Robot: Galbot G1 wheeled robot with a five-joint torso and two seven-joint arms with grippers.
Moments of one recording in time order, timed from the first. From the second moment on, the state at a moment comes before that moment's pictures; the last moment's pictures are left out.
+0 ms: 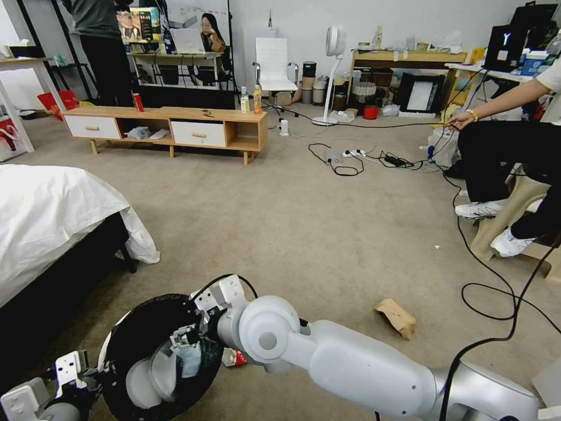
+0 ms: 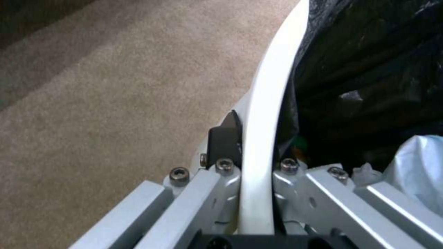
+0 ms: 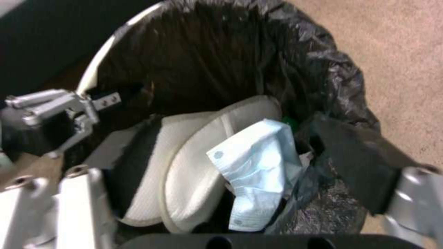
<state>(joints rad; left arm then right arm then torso) 1.62 -1.43 -1.00 -2.22 -0.67 0.74 -0.12 -0.31 1.31 -0.63 1.87 1.52 -0.74 0.73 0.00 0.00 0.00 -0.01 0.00</state>
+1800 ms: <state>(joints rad) 1.67 -1.45 -1.06 -2.24 -0.64 0.74 -0.11 -1.18 0.93 0.41 2.16 0.45 0.26 0.26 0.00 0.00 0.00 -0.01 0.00</state>
